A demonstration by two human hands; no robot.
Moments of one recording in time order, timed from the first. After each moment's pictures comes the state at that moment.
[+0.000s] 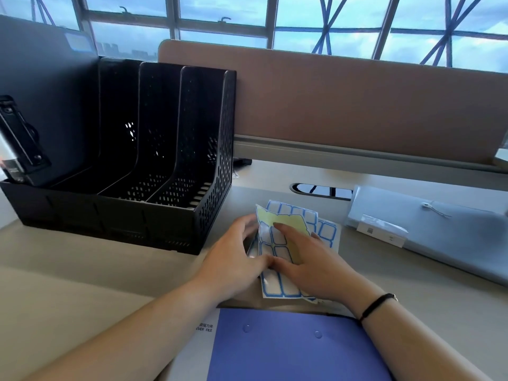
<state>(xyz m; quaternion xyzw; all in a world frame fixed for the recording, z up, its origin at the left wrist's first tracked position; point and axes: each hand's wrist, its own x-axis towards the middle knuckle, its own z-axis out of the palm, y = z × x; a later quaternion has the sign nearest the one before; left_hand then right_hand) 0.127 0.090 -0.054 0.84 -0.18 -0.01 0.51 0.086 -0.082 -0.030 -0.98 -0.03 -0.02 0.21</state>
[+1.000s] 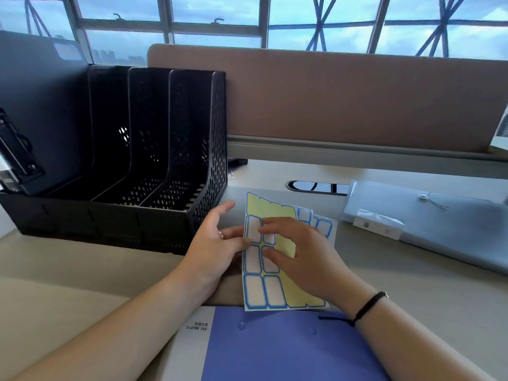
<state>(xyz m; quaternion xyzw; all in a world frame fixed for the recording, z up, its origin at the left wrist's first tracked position) 0.130 0.093 -0.039 0.62 -0.08 -0.11 0.77 0.085 -0.082 -0.039 -0.93 -0.09 -0.16 0.31</state>
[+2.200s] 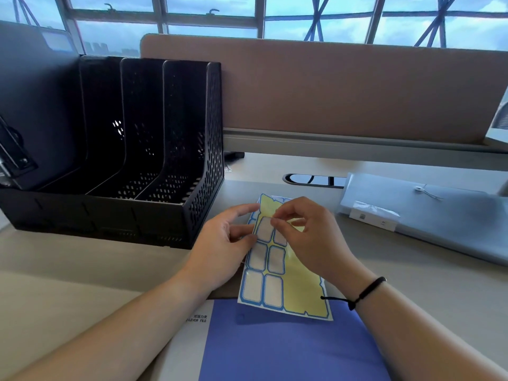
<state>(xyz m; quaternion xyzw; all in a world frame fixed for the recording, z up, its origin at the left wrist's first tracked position) 0.124 0.091 -0.045 0.72 -0.21 -0.06 0.66 0.088 -0.084 -0.028 -0.88 -0.02 -0.23 0.42</state>
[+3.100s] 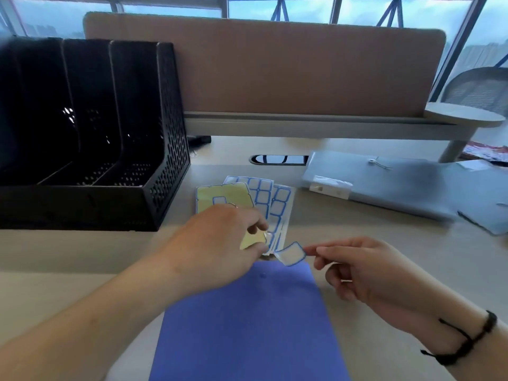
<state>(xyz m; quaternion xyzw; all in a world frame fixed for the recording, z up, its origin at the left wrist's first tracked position) 0.047 0.073 0.016 0.90 -0.37 0.00 0.21 -0.054 -0.136 -0.010 -0.69 0.22 0.02 0.69</state>
